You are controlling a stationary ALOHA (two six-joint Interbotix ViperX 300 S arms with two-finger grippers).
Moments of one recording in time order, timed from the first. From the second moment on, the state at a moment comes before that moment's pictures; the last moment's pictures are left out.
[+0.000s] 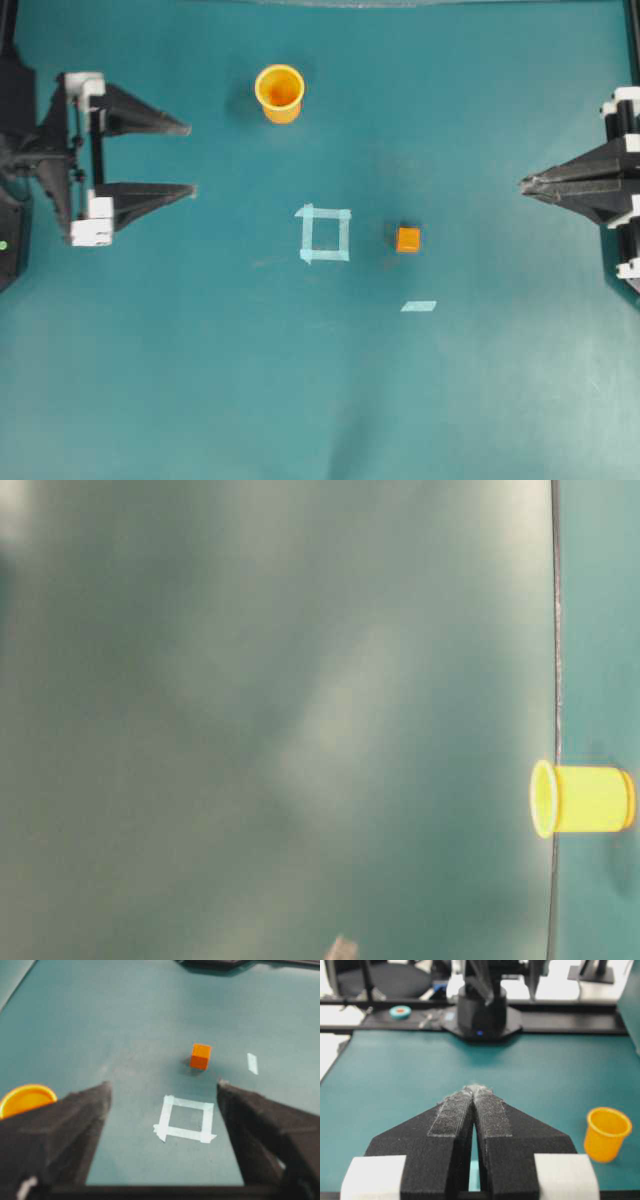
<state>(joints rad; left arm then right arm) 0.13 -0.62 1.08 0.00 -0.24 -0.04 0.00 -0.96 1.16 0.00 -0.23 0.01</state>
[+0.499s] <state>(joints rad) 0.32 -0.25 0.91 0.00 -0.24 -0.06 0.00 -0.96 1.15 0.00 -0.23 0.01</state>
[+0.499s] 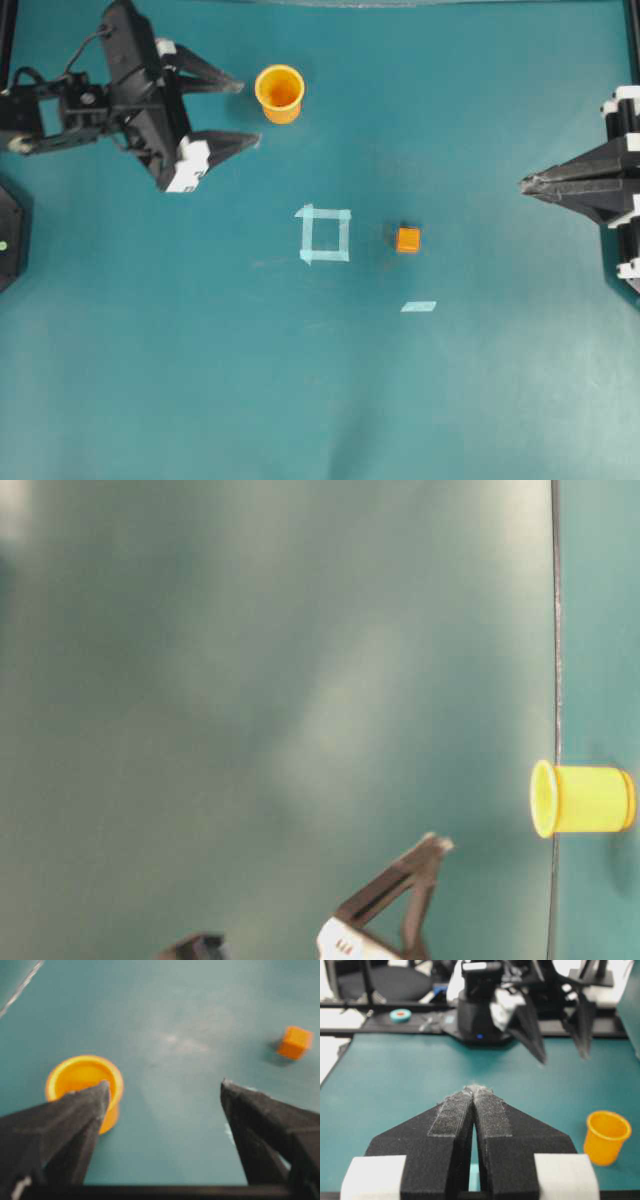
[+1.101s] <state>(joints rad) 0.38 -0.06 0.87 0.00 -0.14 -0.06 0.00 -0.96 1.15 0.00 -0.22 0.01</state>
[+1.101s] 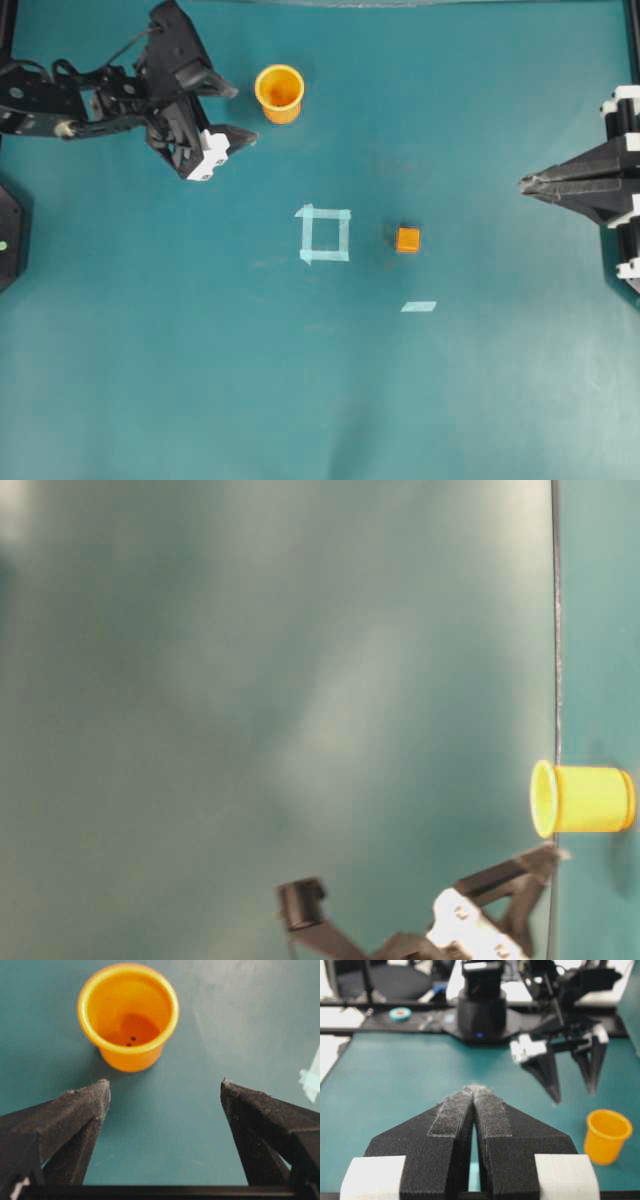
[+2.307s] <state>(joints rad) 0.44 0.23 0.69 0.00 -0.27 -0.05 0.00 -0.96 1.14 0.00 -0.20 0.01</state>
